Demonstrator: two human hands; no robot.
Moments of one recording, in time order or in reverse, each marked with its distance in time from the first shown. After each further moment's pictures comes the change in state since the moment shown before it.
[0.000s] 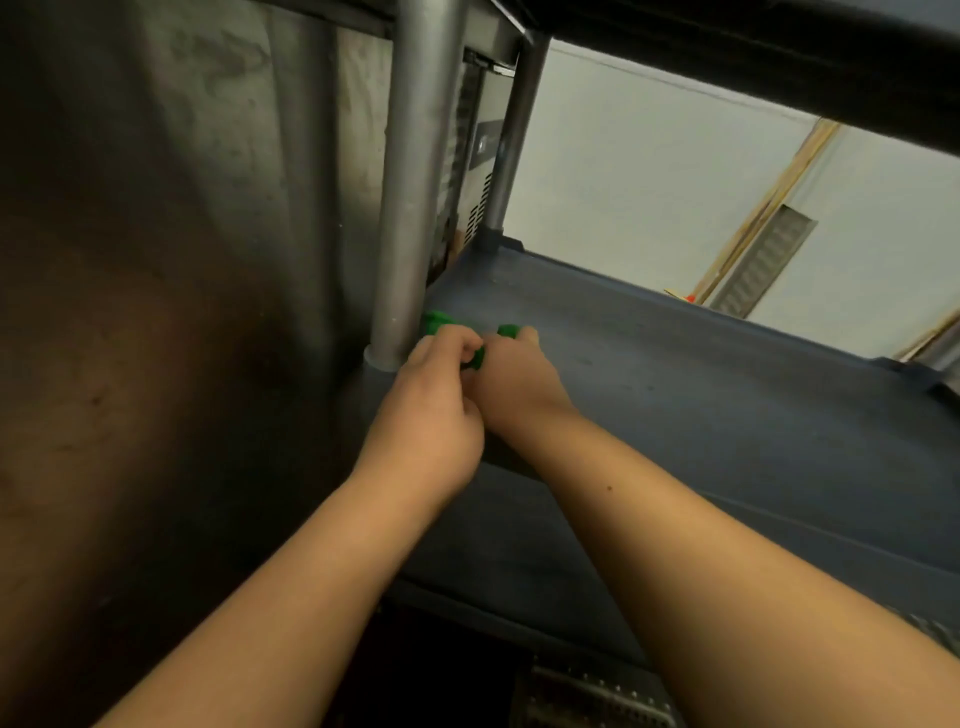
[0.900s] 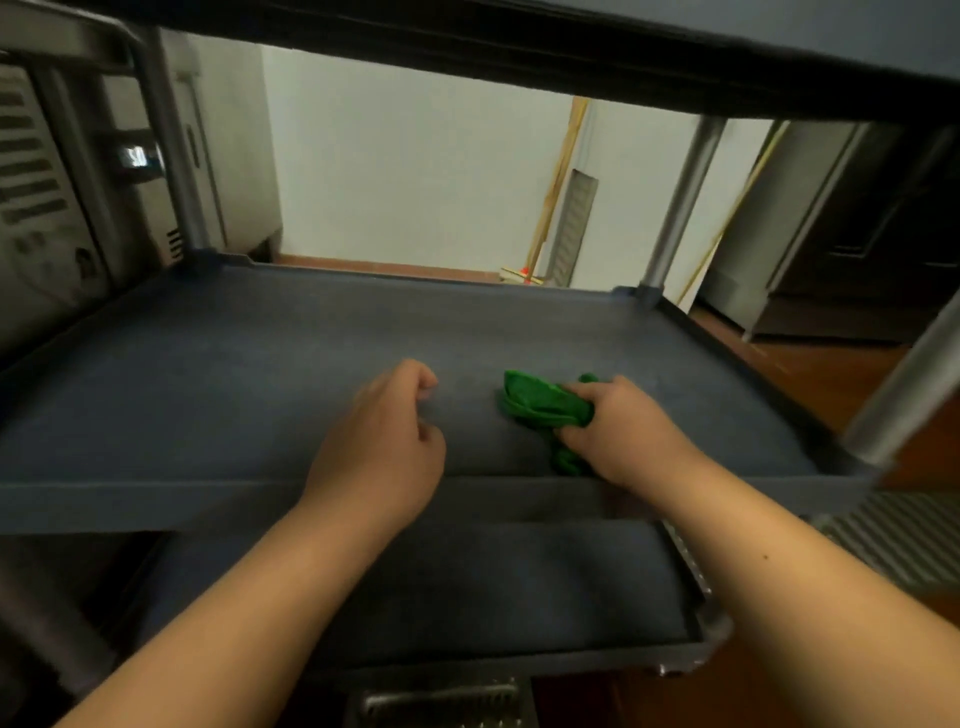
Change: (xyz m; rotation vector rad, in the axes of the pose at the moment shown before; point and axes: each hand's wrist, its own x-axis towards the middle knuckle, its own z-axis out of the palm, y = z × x) left_hand -0.034 0.159 0.216 0.143 -0.296 0.110; right_hand -0.148 0.349 -0.170 -0.105 0.161 0.297
